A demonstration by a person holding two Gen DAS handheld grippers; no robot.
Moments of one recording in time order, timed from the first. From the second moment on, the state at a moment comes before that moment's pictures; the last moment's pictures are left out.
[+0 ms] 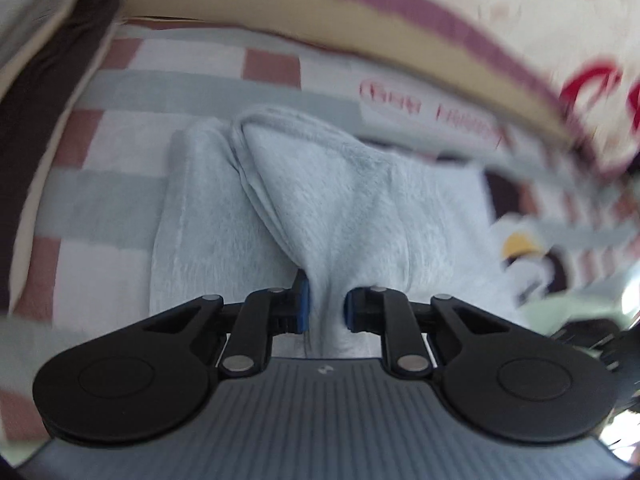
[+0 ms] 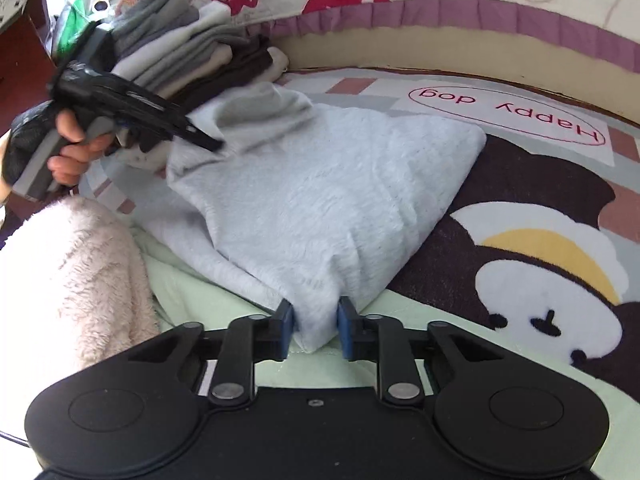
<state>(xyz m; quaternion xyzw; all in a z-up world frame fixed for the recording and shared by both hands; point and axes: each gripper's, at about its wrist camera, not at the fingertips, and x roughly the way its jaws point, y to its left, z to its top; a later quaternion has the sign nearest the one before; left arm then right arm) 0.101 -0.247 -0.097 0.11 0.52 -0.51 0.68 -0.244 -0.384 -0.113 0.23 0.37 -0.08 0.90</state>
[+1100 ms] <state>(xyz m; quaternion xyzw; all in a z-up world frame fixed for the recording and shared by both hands) 0.101 -0.215 -0.094 0.18 0.46 -0.45 0.74 -0.173 -0.384 -0.122 0.11 0.43 -0.10 0.89</state>
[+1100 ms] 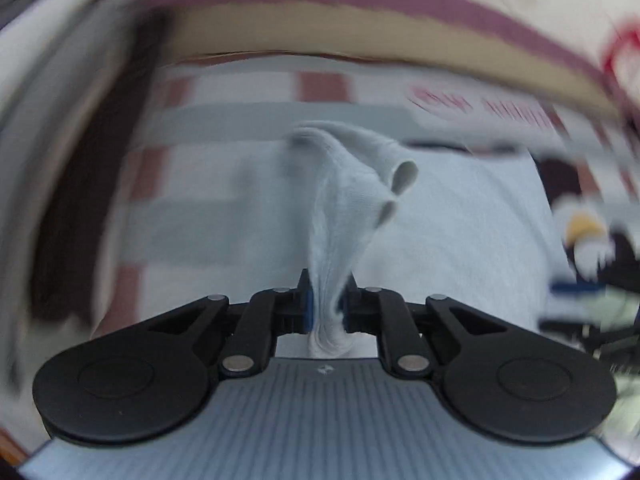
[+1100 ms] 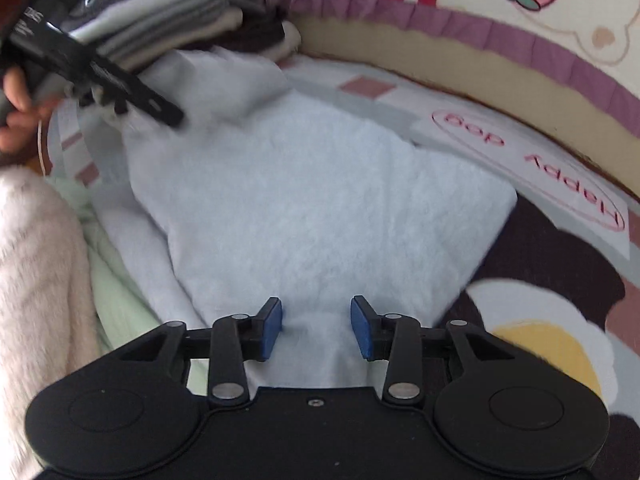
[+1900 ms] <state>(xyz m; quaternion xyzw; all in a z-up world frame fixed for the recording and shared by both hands) 0.157 -0.248 -0.127 0.15 0.41 -0.42 0.79 -0.170 -0.538 -0.151 0.42 0.30 -0.20 0.84</state>
